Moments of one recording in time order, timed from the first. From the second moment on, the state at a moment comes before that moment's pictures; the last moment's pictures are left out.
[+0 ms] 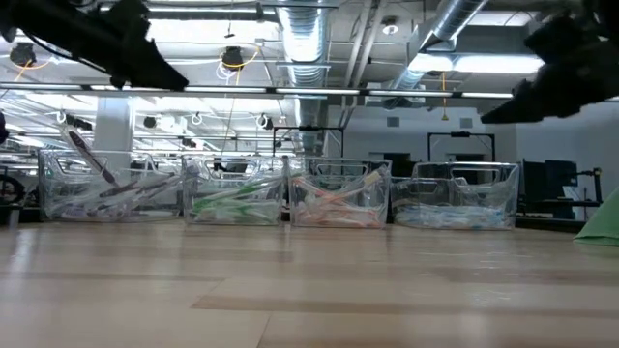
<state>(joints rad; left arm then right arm) 0.13 0.47 0.39 -0.17 -0.55 -0.06 0.24 0.38 0.22 -0.24 0.47 0.03</state>
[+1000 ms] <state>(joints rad) -0.15 0.01 0.18 -0.13 -0.53 0.03 0.30 0.07 0.03 -0.01 0.37 -0.17</state>
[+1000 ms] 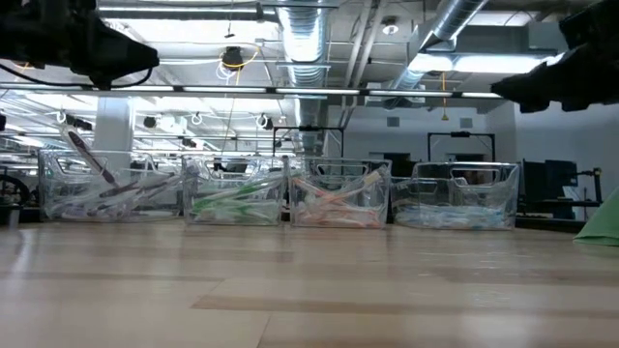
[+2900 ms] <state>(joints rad) -0.15 0.14 0.06 -0.10 -0.28 0.01 0.33 0.04 0.01 0.01 0.00 -0.03</state>
